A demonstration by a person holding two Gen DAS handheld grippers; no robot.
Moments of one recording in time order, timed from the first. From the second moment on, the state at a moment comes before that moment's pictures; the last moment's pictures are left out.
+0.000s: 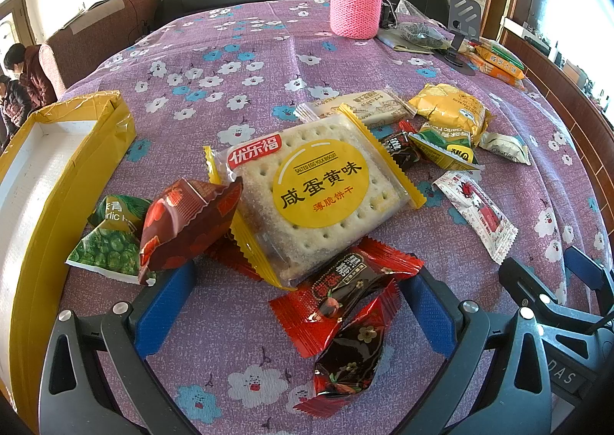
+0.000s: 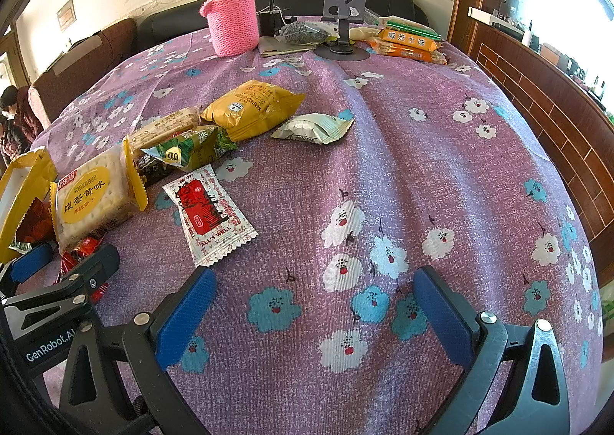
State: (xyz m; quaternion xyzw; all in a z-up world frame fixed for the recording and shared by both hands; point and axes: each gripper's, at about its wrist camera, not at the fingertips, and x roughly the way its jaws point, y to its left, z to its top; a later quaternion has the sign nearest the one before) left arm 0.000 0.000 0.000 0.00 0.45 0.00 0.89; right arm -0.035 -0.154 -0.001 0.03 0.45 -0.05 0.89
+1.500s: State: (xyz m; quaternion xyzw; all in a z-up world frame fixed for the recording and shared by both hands) left arm -0.056 0.017 0.017 -0.02 0.48 -0.15 0.86; right arm -0.047 -0.151 -0.001 0.03 0.47 -0.05 0.88
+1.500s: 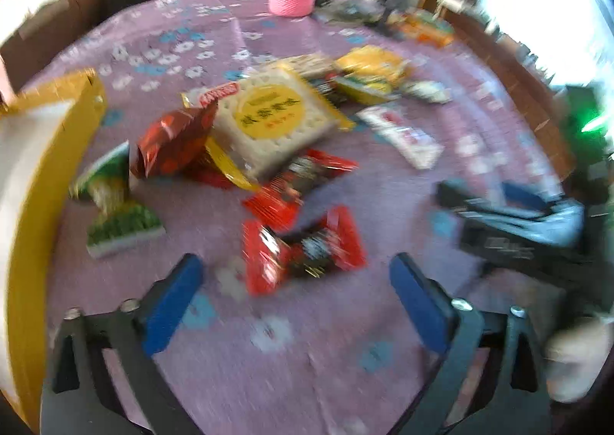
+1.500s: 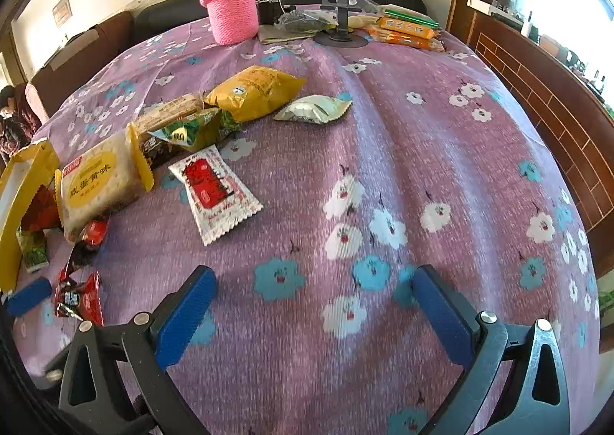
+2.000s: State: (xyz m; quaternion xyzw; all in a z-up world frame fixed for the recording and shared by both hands) left arm -0.126 0.130 0.044 -0.15 0.43 -0.18 0.87; right arm -0.083 -0.147 0.000 0.03 0.48 -0.05 0.88
